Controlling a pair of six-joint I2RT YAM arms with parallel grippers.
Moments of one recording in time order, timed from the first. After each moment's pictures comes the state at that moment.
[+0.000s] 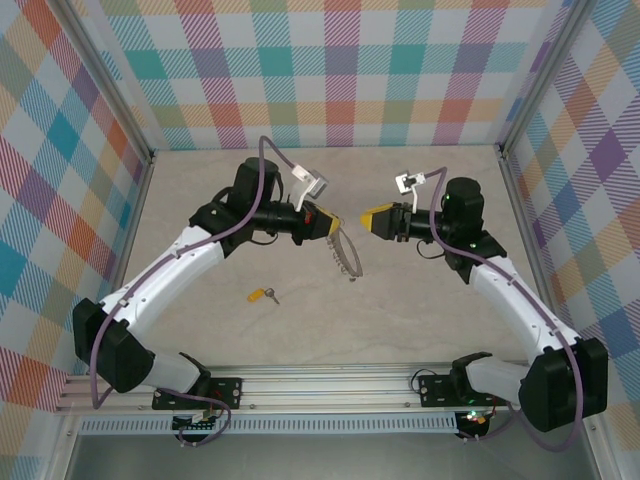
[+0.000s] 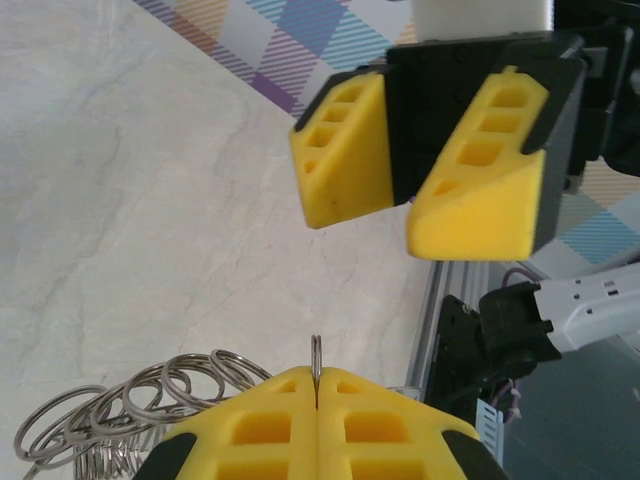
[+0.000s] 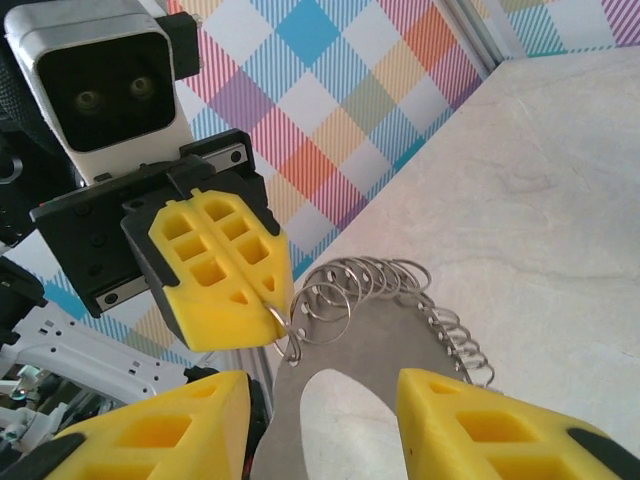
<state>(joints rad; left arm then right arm) -0.58 1.41 1.35 -0.48 0.71 -0.11 0.30 1.17 0.89 0.06 -1.01 0.52</state>
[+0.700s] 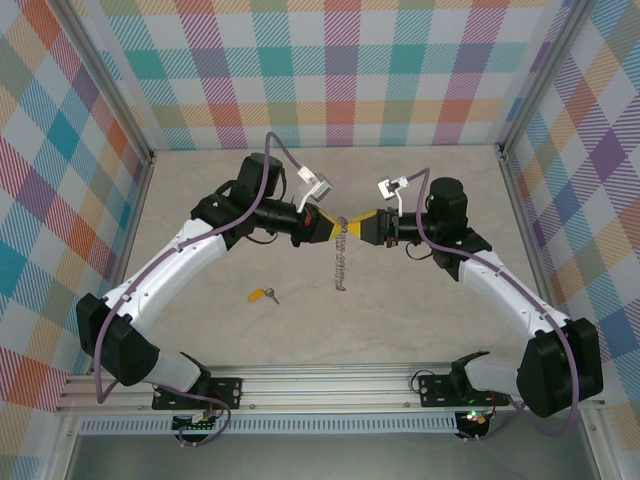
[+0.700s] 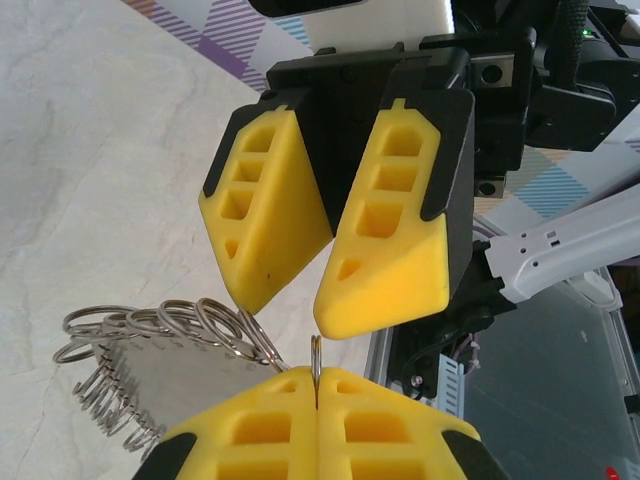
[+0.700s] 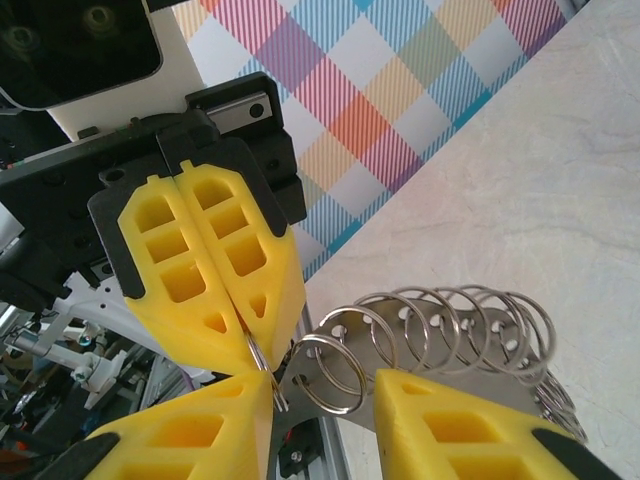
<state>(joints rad) -0.58 1.45 1.42 -0.61 0.81 -0.03 0.37 1.24 0.89 0.12 -1.09 0.54</state>
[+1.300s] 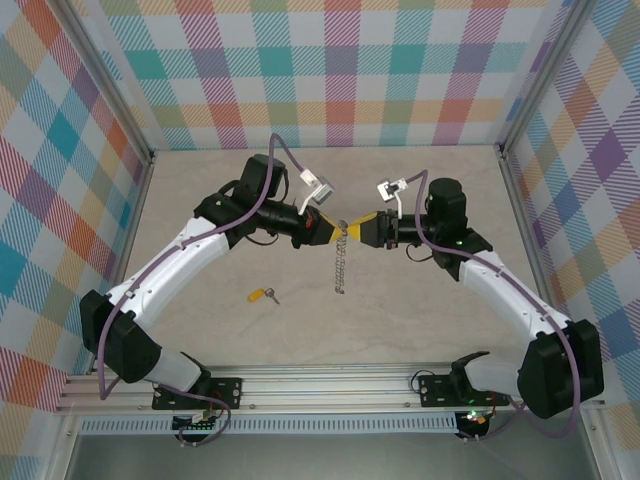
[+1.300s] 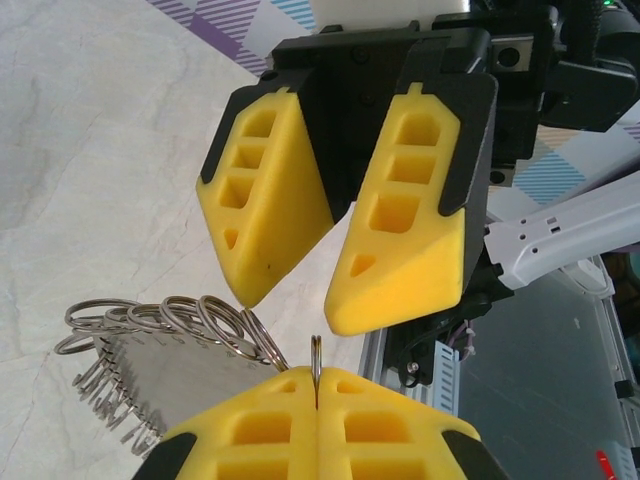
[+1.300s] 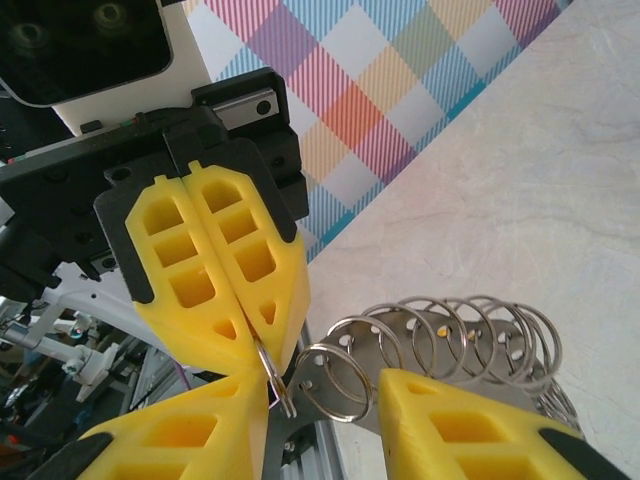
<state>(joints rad) -0.58 1.47 1.42 -0.64 0.82 -0.01 0.37 1.22 0.90 0.04 -1.07 0.48</state>
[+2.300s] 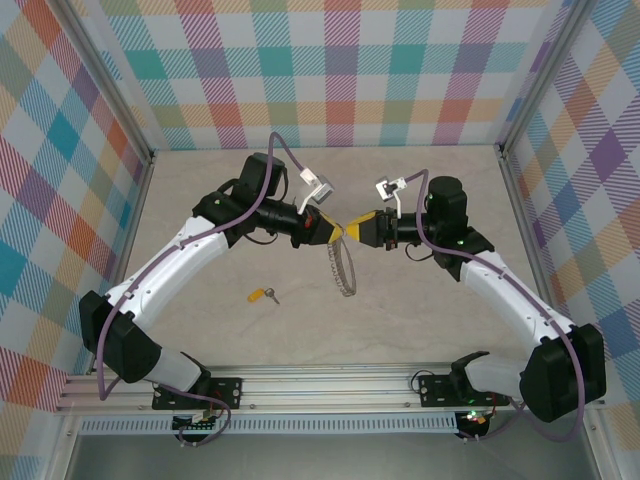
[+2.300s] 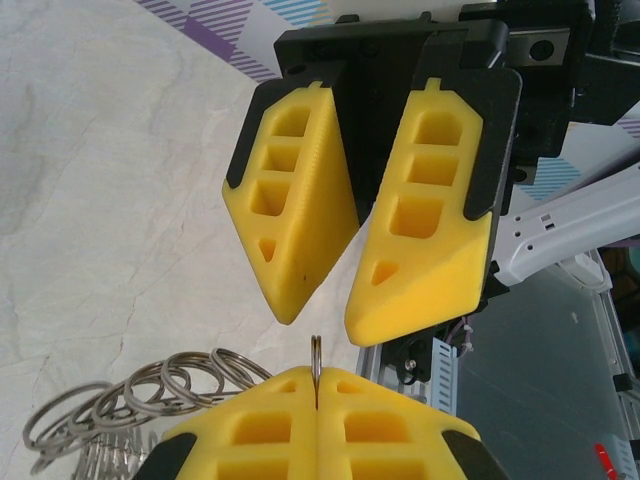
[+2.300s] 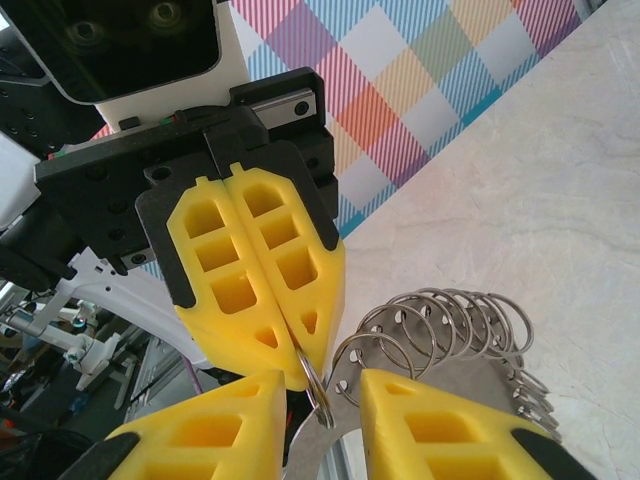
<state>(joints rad) -0.58 1.47 1.44 -0.66 0.83 0.00 0.40 1.22 0.93 0.03 -1.08 0.47</state>
